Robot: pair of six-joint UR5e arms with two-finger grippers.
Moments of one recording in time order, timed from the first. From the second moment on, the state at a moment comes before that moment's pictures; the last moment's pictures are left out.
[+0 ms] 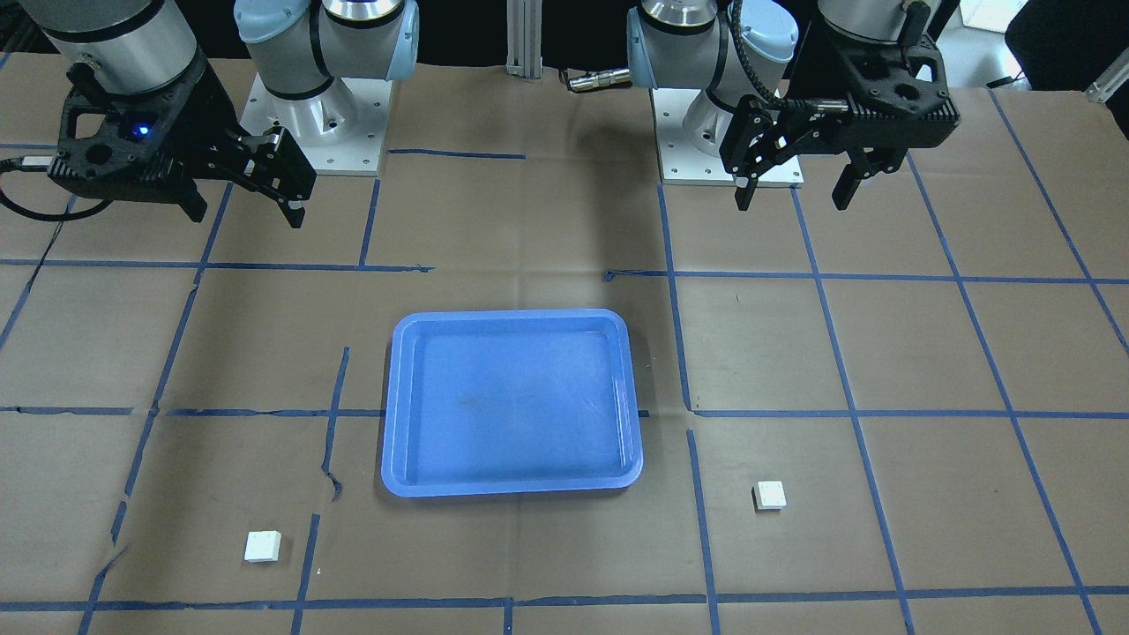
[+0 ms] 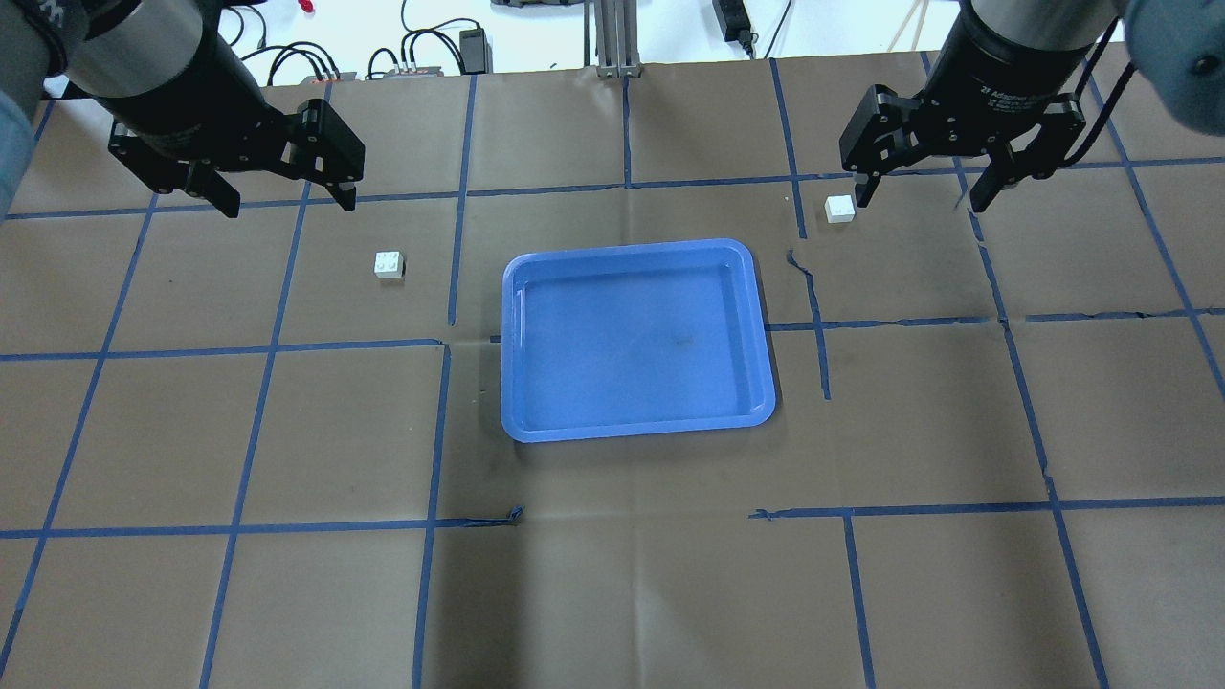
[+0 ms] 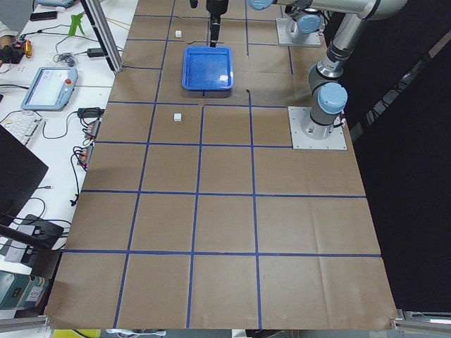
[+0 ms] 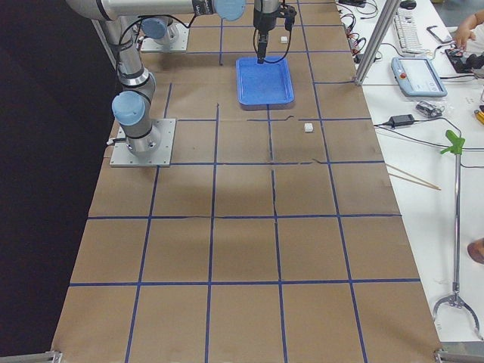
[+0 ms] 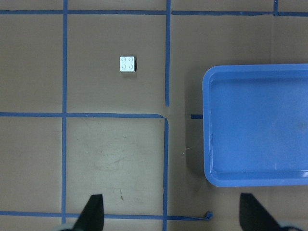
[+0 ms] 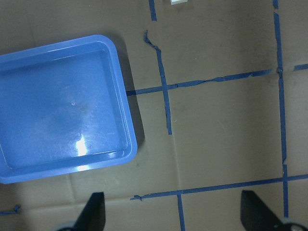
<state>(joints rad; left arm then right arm) -1.56 -1.50 -1.55 -1.53 1.59 -0.01 1.54 -1.56 1.51 -1.51 -1.54 -0.02</state>
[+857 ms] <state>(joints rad) -1.39 -1.90 -1.59 -1.29 1.58 0.17 1.53 -1.41 1.43 -1.61 -1.53 -0.90</state>
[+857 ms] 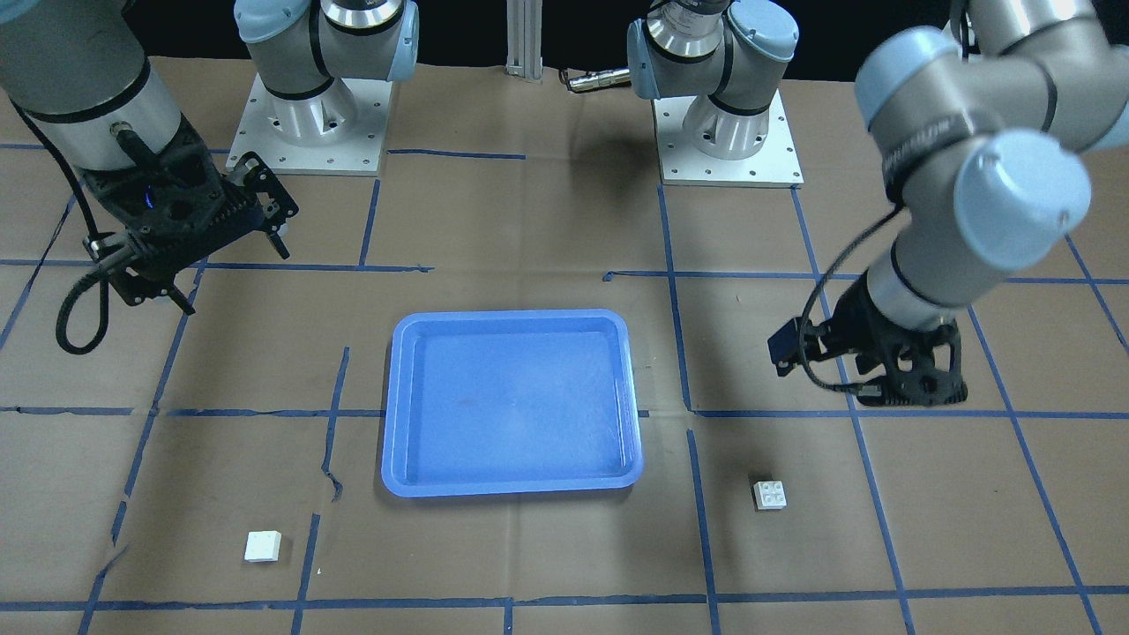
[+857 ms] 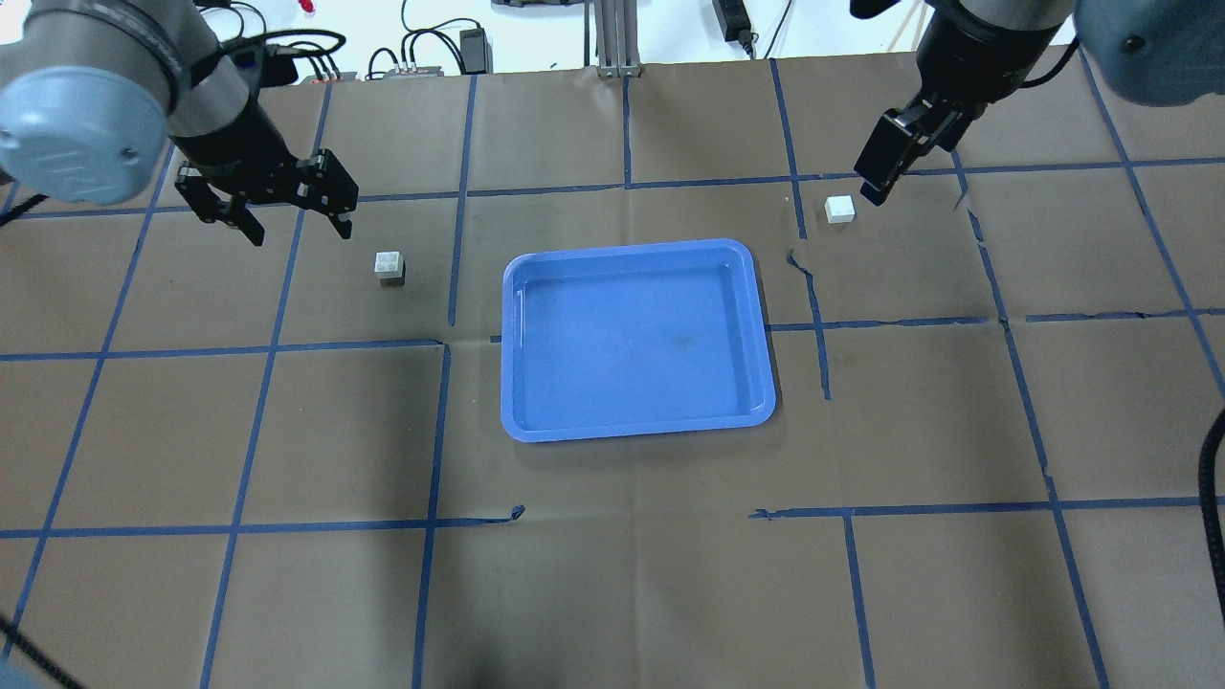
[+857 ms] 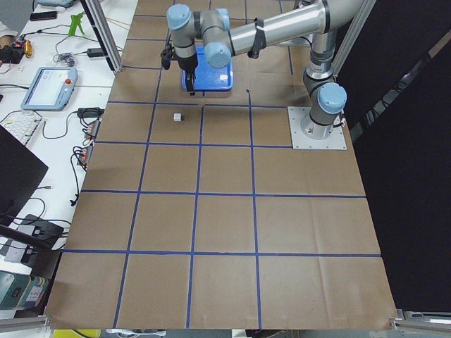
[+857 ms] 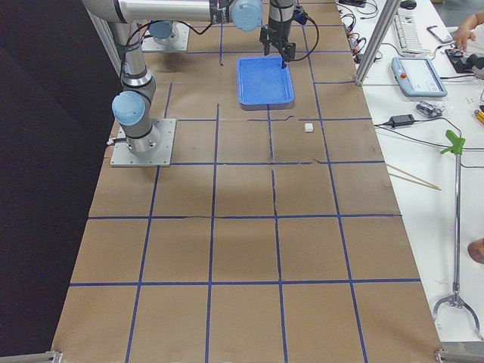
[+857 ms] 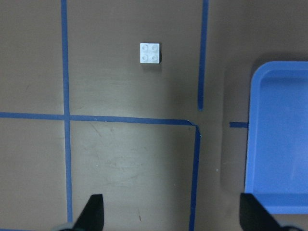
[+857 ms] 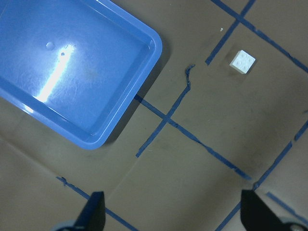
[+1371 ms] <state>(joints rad) -1.39 -2.10 -1.58 -1.06 1.58 0.19 1.48 -1.23 1.25 -1.61 -1.53 -1.37</state>
